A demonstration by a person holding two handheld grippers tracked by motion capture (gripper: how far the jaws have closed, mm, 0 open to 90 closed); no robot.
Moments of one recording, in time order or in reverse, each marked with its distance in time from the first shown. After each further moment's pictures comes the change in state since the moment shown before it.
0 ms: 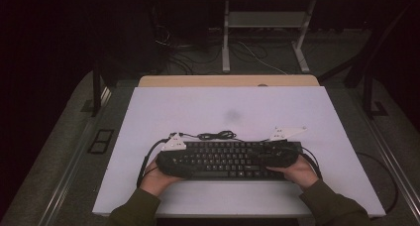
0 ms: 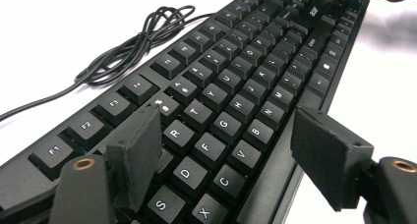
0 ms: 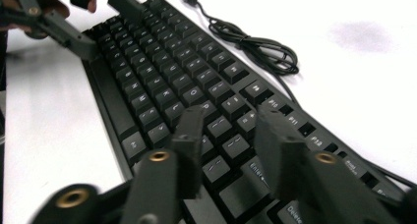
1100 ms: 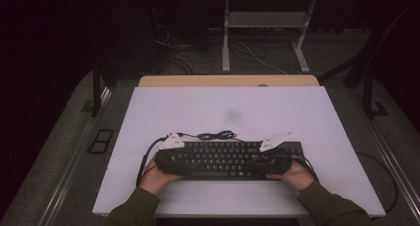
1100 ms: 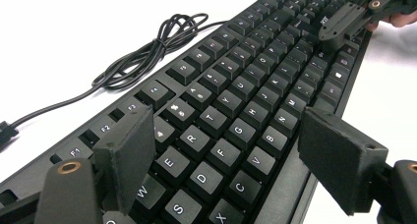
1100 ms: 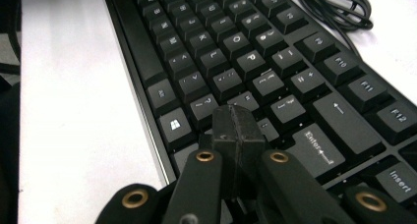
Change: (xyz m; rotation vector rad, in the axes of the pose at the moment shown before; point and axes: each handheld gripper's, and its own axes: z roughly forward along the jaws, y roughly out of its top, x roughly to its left) left arm 0.005 0.000 0.000 -0.026 0.024 -0.004; right arm 0.010 -0.010 0.019 0.166 0.085 -0.097
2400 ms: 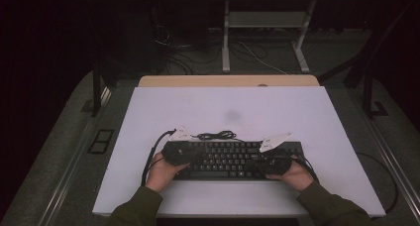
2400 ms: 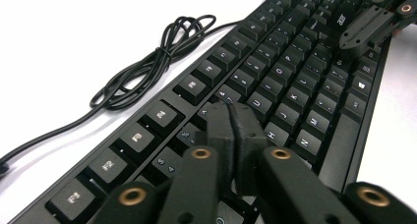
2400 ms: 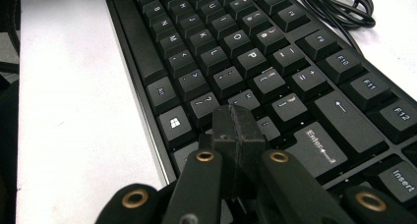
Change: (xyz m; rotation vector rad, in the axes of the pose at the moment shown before) left arm 0.008 0.016 0.022 0.061 -0.014 0.008; right arm 0.000 -0.001 0.000 -0.004 0.002 0.001
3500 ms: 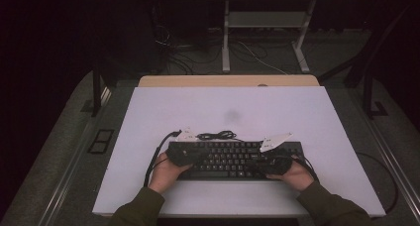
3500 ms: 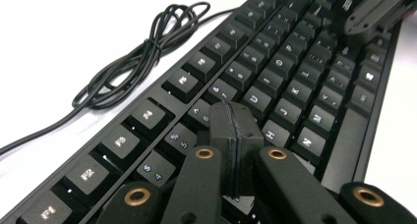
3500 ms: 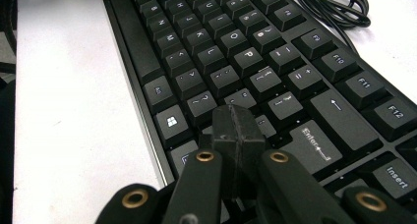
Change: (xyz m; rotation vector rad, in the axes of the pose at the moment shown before) left arm -0.003 0.002 0.006 0.037 0.002 0.029; right arm -0.001 0.000 -0.001 0.000 -0.006 0.002
